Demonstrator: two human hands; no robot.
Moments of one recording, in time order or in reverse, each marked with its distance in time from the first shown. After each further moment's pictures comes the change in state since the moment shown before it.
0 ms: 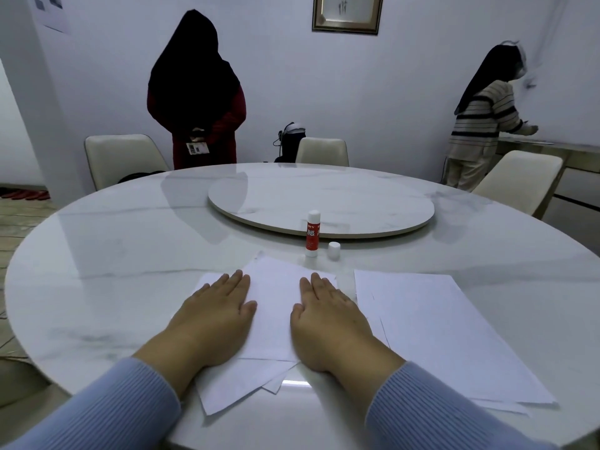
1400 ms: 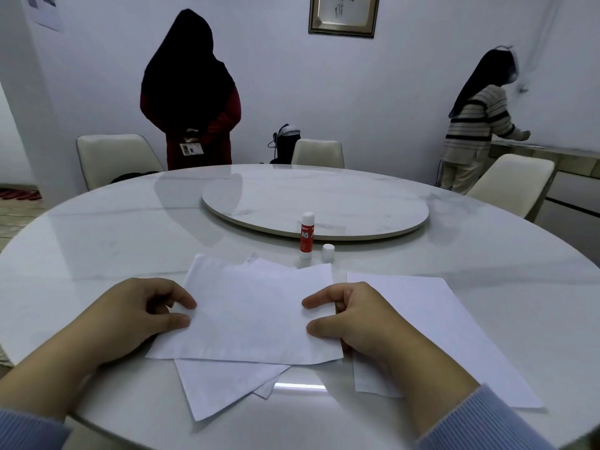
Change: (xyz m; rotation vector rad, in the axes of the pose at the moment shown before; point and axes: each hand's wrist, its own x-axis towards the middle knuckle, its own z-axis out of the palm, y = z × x) left_hand -0.028 -0.065 -0.038 -0.531 0.182 -0.044; right_hand -0.020 0.038 -0.032 0.893 -0.048 0.102
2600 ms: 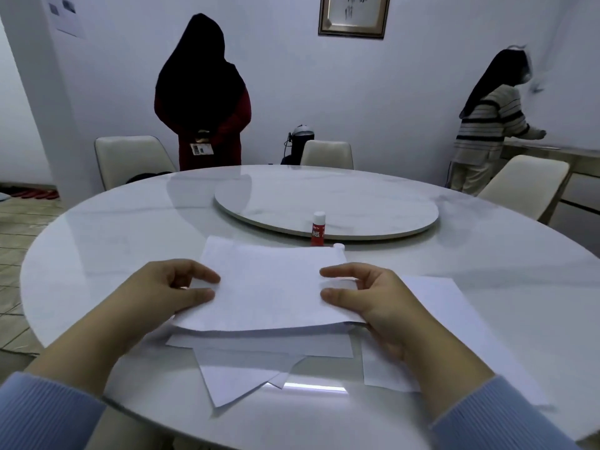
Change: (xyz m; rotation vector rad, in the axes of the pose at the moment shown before) left_hand -0.008 0.029 -0.001 -0.258 0.050 -0.093; right_hand -0.013 -0.015 -0.006 0.397 0.025 -0.085
